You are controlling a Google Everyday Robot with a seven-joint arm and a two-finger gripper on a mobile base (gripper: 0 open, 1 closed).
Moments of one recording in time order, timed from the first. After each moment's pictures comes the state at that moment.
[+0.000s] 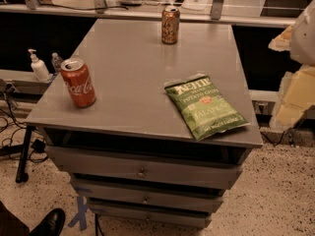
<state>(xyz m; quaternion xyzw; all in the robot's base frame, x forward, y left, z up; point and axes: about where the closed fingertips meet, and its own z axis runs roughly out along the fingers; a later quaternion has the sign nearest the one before) 0.438 -0.217 0.976 -0.60 0.78 -0.03 0.16</state>
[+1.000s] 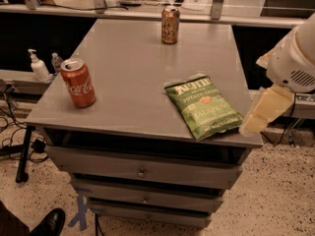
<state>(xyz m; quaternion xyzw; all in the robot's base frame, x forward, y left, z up) 0.457 -0.201 0.932 -0.54 0.81 0.00 0.20</state>
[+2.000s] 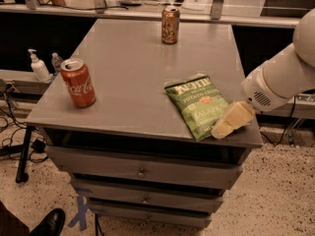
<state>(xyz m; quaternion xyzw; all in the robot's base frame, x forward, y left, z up) 0.503 -0.188 0.848 -0.45 0.86 0.05 0.24</state>
